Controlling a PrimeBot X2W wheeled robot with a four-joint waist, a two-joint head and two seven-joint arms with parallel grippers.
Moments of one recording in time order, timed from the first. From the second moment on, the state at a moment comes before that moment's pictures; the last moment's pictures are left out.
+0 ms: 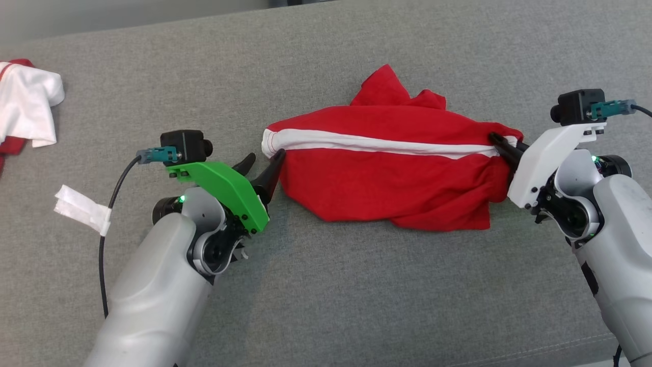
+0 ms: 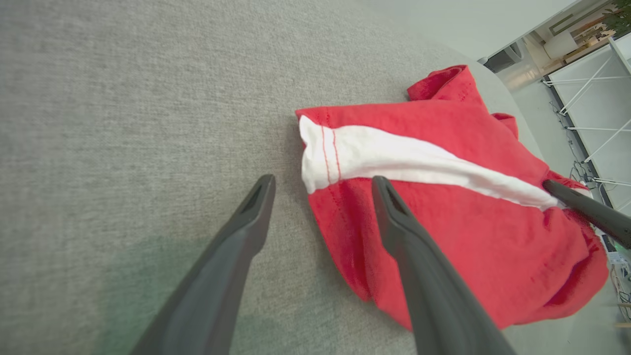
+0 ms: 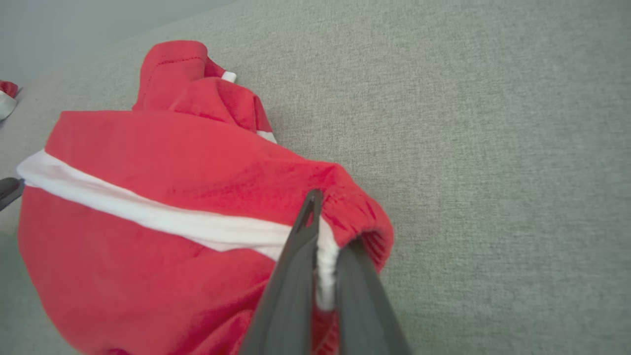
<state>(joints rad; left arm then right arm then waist) -0.66 0.13 -0.50 0.64 -0.94 -0.13 0.19 -0.64 -0.31 0.25 0.46 0.70 0.13 0.40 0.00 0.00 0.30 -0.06</state>
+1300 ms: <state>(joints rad) -0.81 0.19 -0.69 0.66 -1.28 -0.13 0.13 -0.74 -0.32 0.39 0.54 0.80 0.13 0.27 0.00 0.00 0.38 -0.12</state>
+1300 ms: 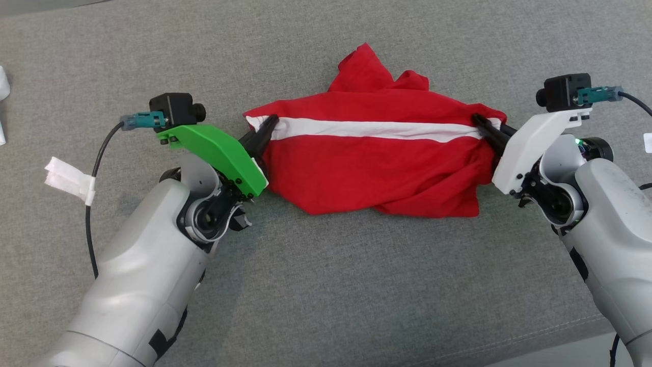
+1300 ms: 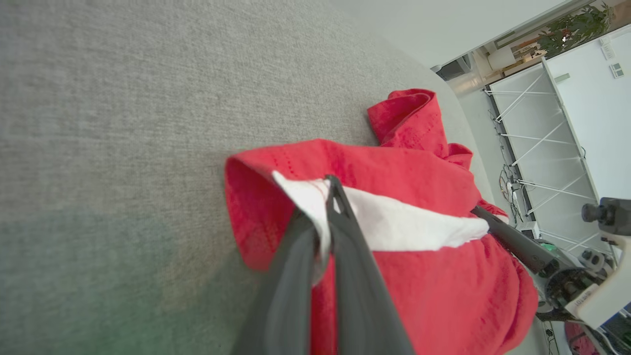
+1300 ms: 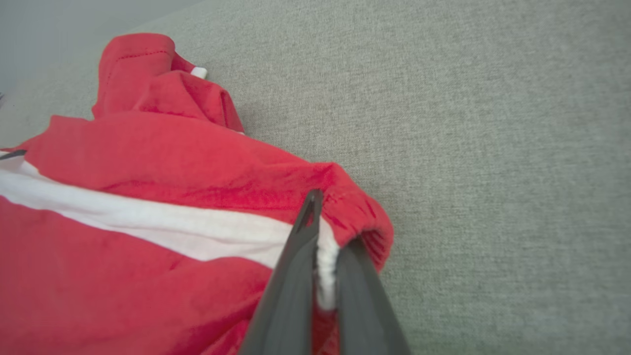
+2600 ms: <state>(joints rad) -0.84 0.59 -0.62 -0.18 -1.24 0.05 0.07 -0.66 -0.36 0.20 -0.04 0.74 0.13 0.29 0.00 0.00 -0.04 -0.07</state>
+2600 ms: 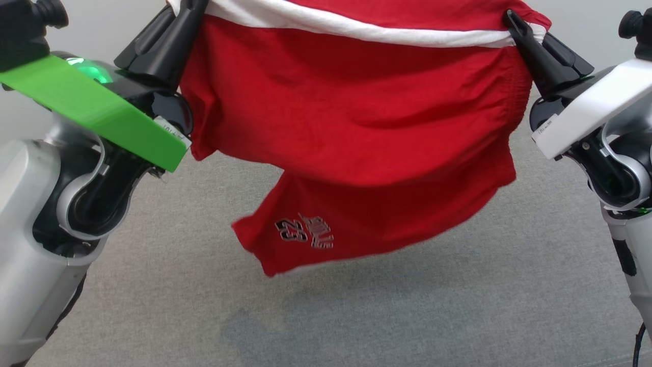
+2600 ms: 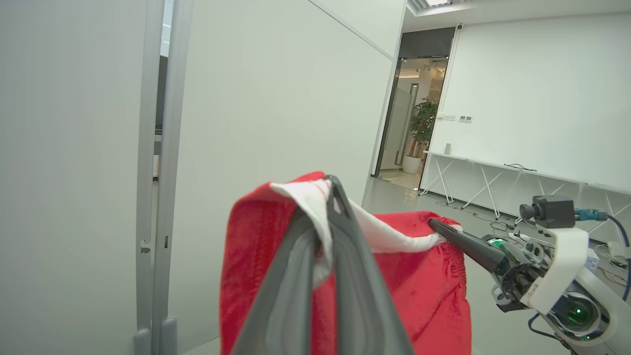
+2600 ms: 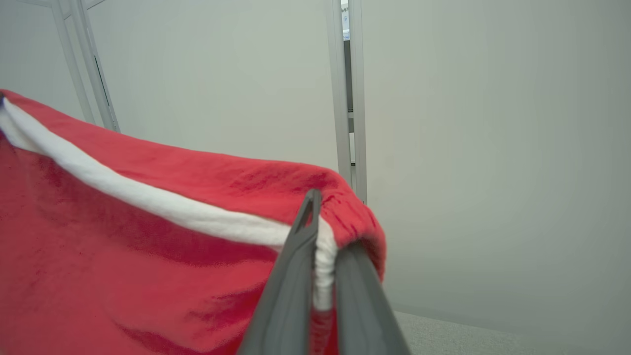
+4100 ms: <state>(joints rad) -0.65 0.45 -0.73 0.09 -1.06 -0.11 -0.26 -0.70 -0.28 0.48 0.41 0.67 0.13 -0.12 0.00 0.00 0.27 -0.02</state>
